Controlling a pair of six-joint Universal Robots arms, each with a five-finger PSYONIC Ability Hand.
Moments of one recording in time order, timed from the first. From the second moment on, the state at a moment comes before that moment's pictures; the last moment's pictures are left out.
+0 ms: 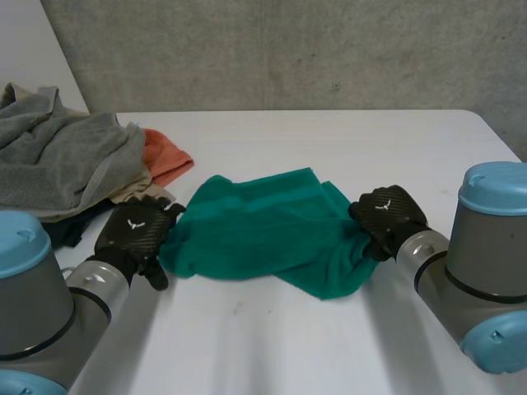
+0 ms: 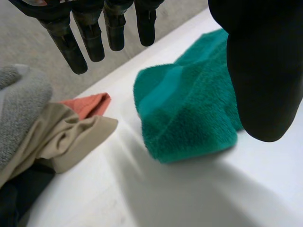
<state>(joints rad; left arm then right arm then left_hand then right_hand) 4.34 -1.78 -1.94 3.42 -1.54 3.47 2.01 -1.20 1.64 -0.08 1.52 2.65 0.20 0.20 0.20 0.20 0.05 1.11 1.17 1.18 1.19 0.97</state>
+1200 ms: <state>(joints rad) 4.28 -1.41 -1.86 3.23 -1.44 3.48 1.95 -1.21 1.15 -0.03 1.37 2.59 1.14 1.19 1.19 1.20 0.98 1.11 1.17 1.19 1.19 0.97</state>
